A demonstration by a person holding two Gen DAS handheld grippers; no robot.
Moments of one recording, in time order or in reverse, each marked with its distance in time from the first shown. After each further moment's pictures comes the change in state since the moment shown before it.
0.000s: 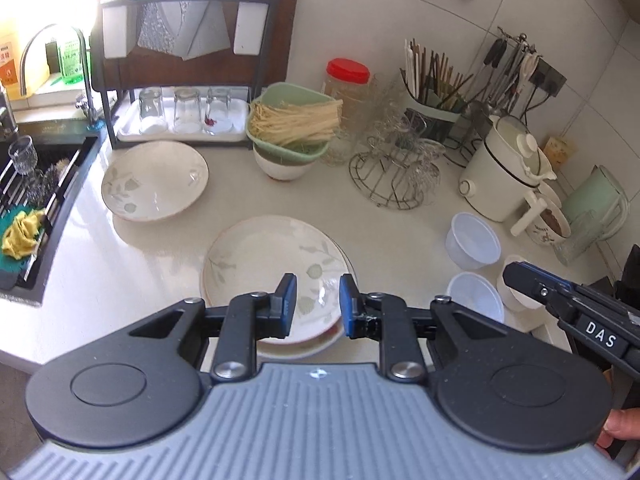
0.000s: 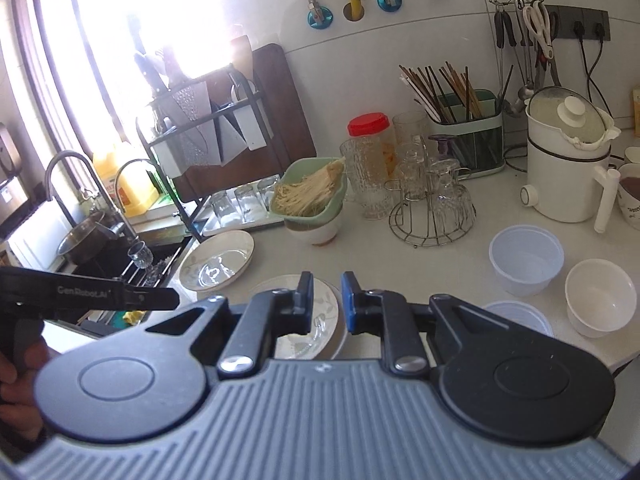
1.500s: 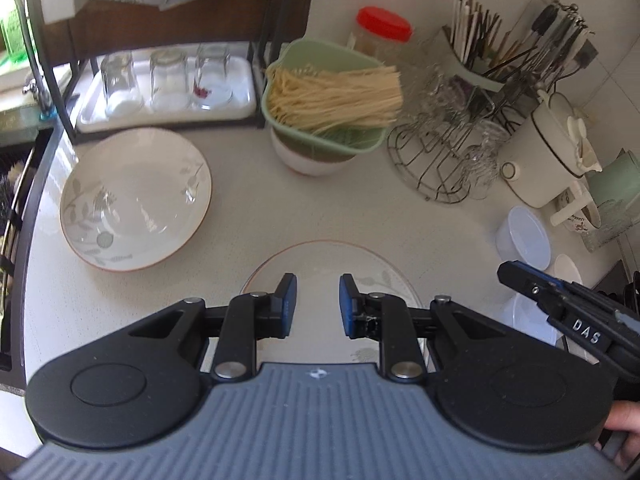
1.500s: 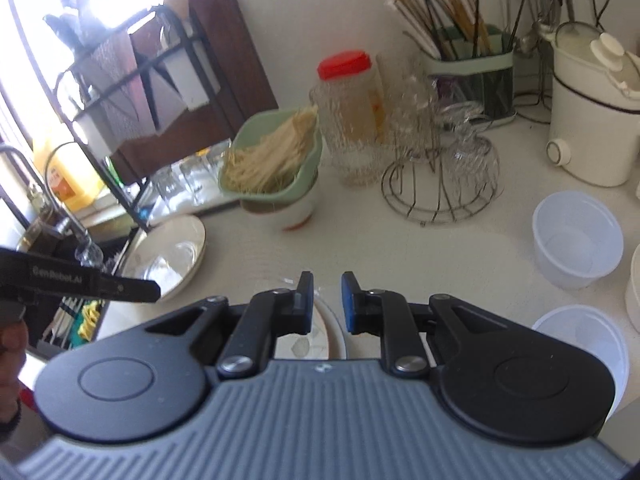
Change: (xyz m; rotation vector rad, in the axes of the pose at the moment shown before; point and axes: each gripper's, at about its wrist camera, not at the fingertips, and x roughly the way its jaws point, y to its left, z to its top) left arm 0.141 0.076 0.091 0.034 0.175 -0.048; right arm 0.142 -0.005 0.014 0.079 0.117 -0.093
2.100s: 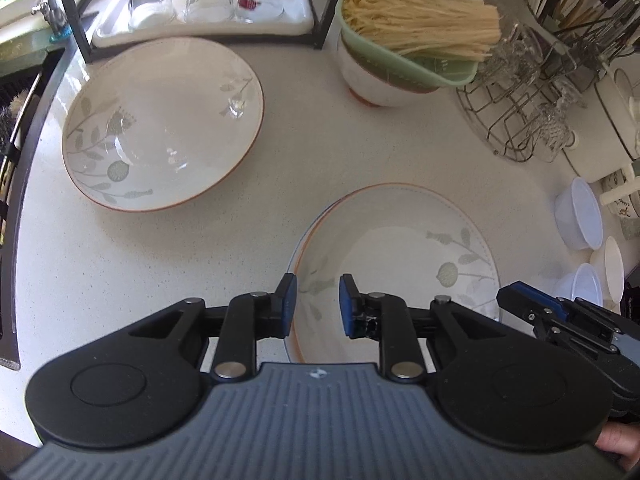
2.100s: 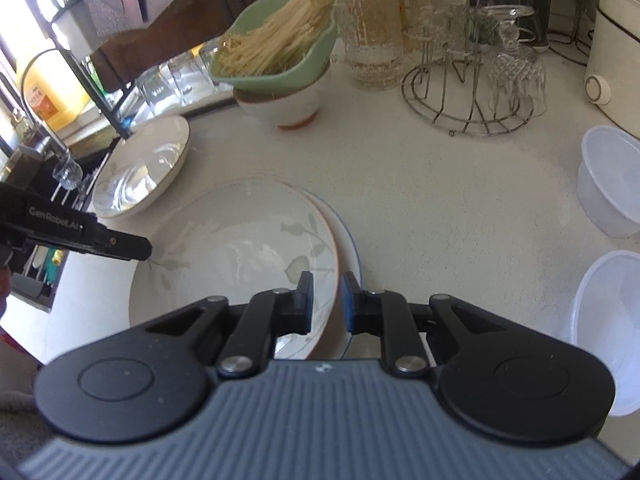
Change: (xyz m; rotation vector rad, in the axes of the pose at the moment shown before) left arm 0.063 0.054 -0.015 -0.084 0.184 0.051; right arm 0.060 0.014 -0.039 -0.069 0.231 -0.025
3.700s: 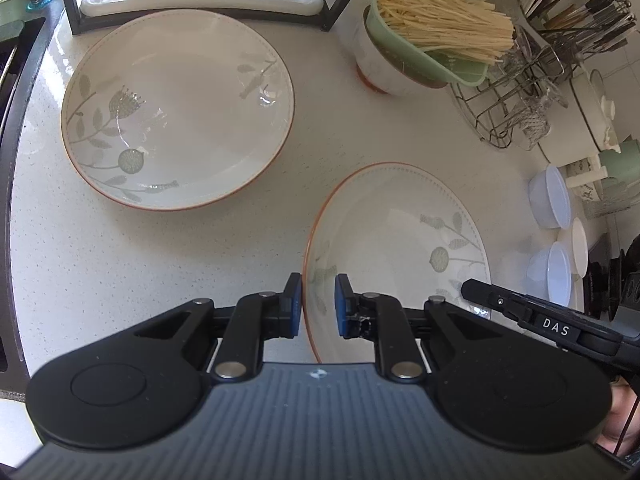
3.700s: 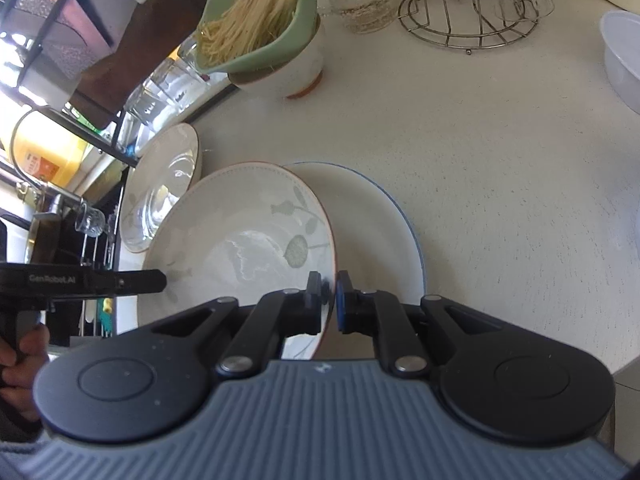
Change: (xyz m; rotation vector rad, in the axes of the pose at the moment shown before) left arm 0.006 0.065 0.020 0.016 0.123 -0.166; right arm 0.030 0.014 -0.001 0.293 0.145 0.096
